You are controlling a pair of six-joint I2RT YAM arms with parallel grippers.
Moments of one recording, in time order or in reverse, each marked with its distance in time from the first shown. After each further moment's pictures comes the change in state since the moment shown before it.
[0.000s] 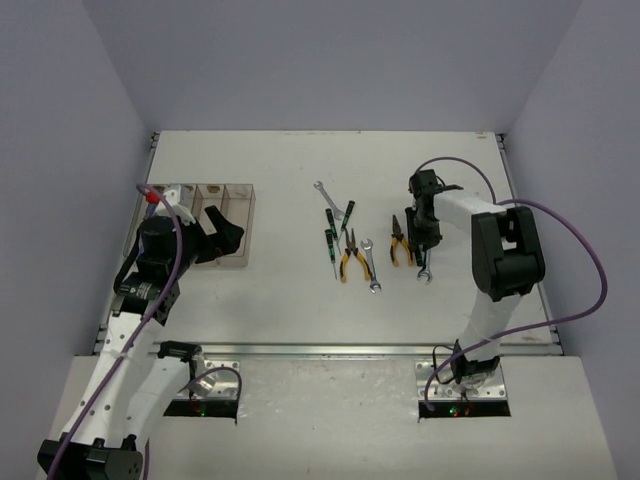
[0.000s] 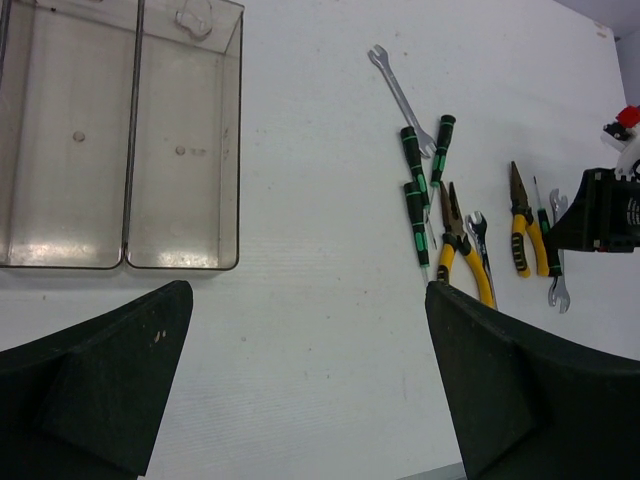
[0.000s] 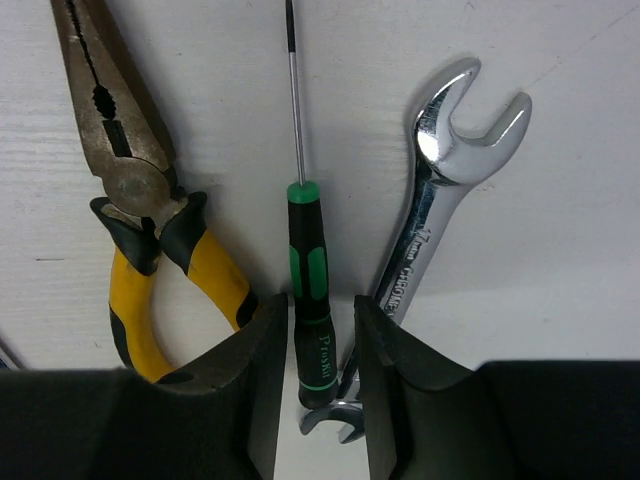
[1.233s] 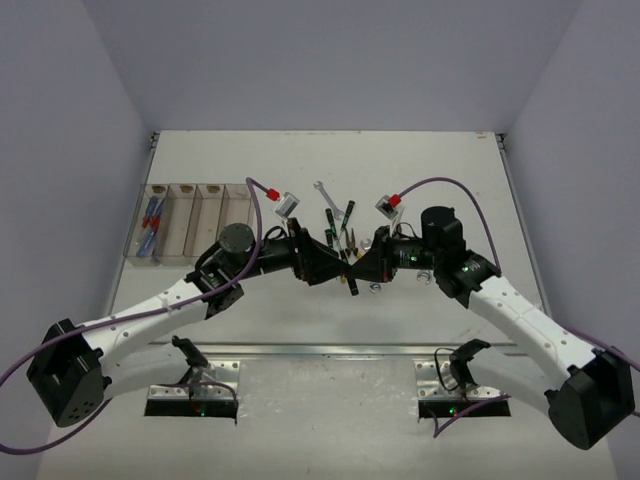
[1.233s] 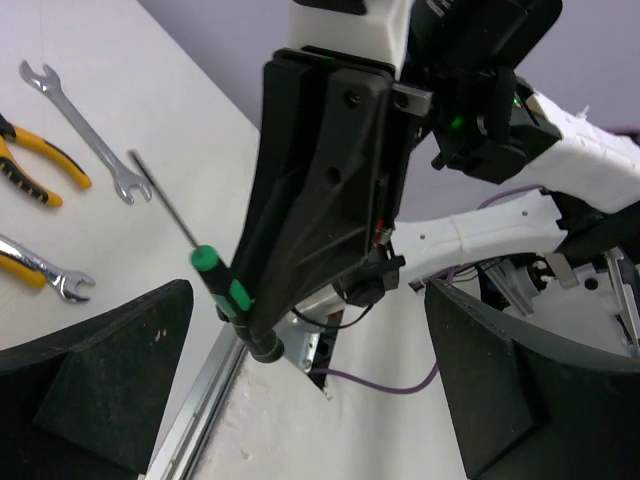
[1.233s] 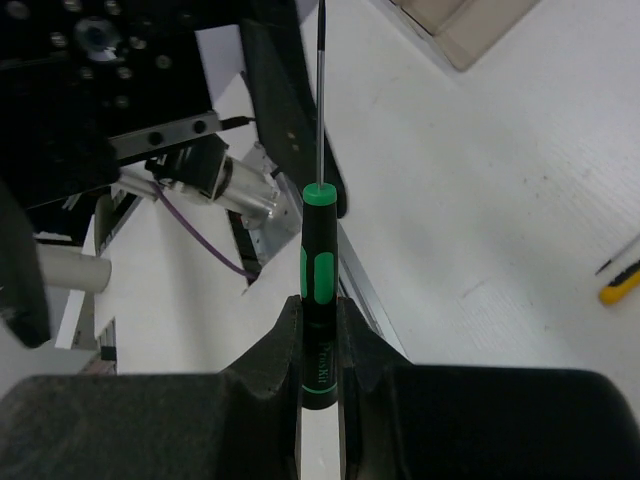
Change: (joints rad) left arm -0.643 0.378 -0.081 0.894 0.353 -0.345; right arm 0.354 -0.889 -0.496 0.518 -0.897 0.302
